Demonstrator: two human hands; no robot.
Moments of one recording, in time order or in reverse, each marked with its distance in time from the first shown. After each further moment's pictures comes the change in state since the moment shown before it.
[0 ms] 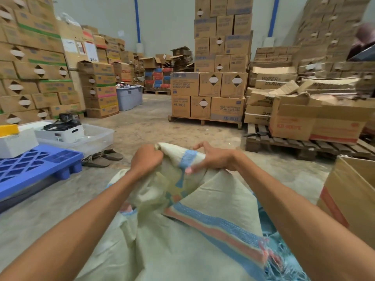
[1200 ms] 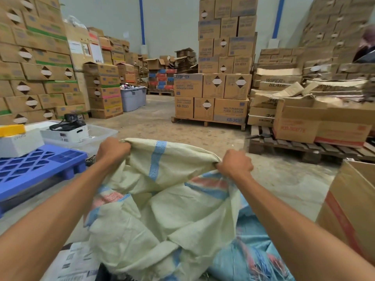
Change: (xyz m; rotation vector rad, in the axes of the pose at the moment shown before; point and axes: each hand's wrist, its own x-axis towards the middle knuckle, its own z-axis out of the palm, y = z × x) left_hand 0.024 -0.048 -0.060 0.004 0.163 -0.317; right_hand 0.028 0.046 0.010 -0.427 0.728 0.383
